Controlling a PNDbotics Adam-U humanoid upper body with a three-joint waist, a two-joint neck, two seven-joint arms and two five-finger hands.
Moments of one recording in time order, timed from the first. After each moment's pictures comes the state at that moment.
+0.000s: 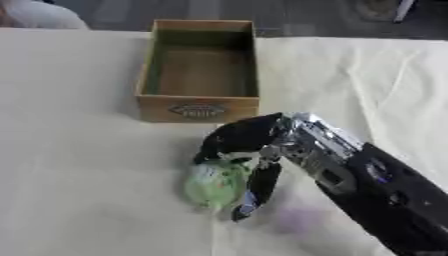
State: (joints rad) left arm -0.15 0.12 0.12 -1.98 0.04 -0.26 0.07; right arm -0.80 -0.53 0.61 -1.56 0.75 -0.37 0.79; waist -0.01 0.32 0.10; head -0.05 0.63
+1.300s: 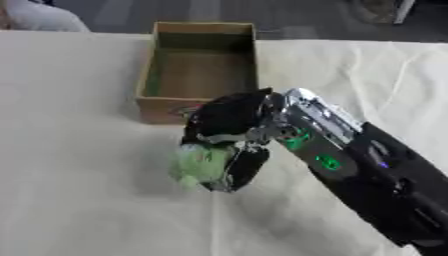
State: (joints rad) left arm -0.15 0.12 0.12 -1.98 0.04 -0.26 0.07; right arm -0.92 -0.53 0.58 -1.71 0.71 -0.32 0.83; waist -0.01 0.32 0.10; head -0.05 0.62
